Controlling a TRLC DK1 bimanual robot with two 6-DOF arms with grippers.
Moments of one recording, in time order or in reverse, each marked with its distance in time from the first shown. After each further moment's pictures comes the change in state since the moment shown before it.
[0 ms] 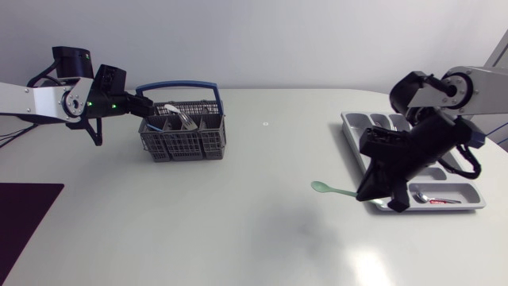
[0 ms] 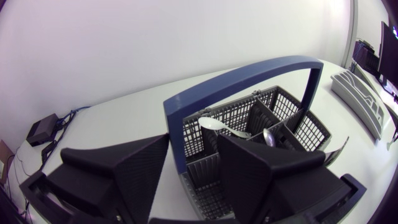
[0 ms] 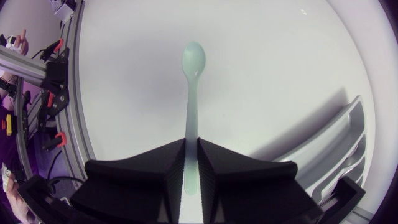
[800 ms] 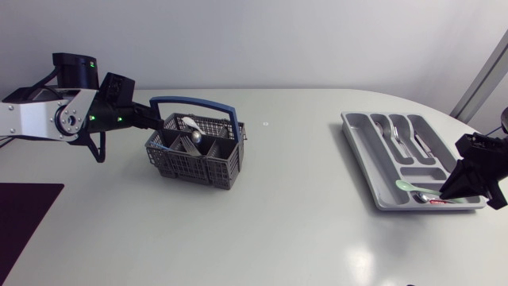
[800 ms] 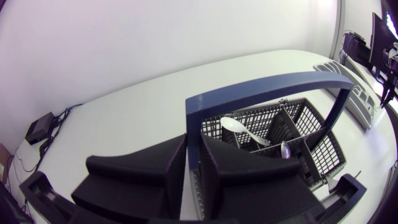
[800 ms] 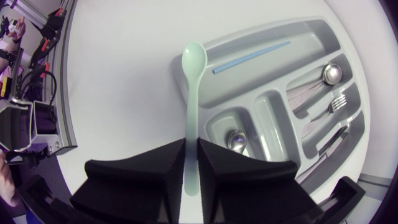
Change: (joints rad) left arm -0.113 -0.200 -0.204 -0.017 -0.075 -0.023; right arm -0.669 0.295 0.239 -0.124 0.011 -0.684
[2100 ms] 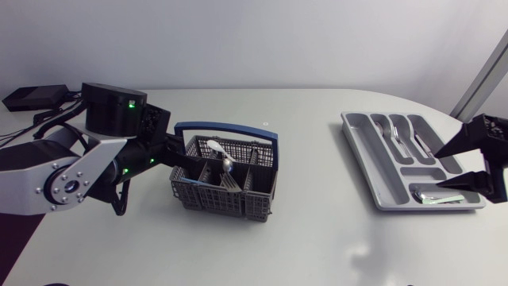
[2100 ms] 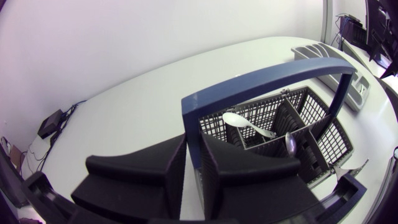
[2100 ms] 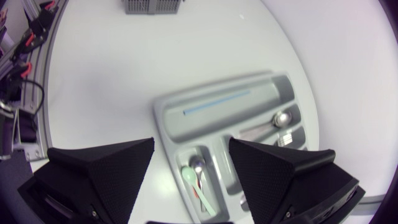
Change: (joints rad) left arm -0.441 -0.295 -0.254 -0.086 -0.440 -0.179; right arm 0.080 -0.330 -0.166 0.145 -0.187 0.005
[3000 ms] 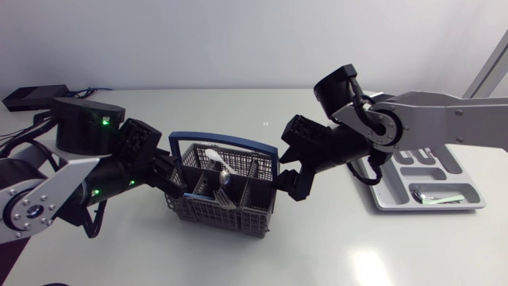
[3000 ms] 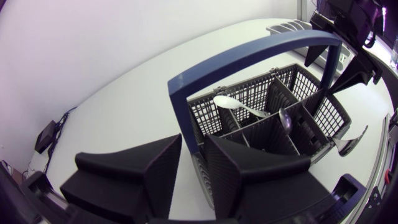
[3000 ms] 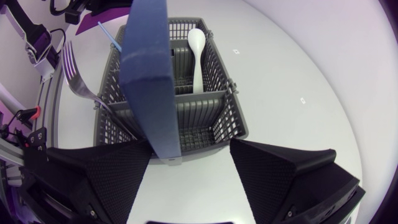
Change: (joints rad) left arm 0.013 -0.171 -0.090 -0.117 0.111 0.129; right arm 1.005 0.080 -0.150 0.646 0.124 1.177
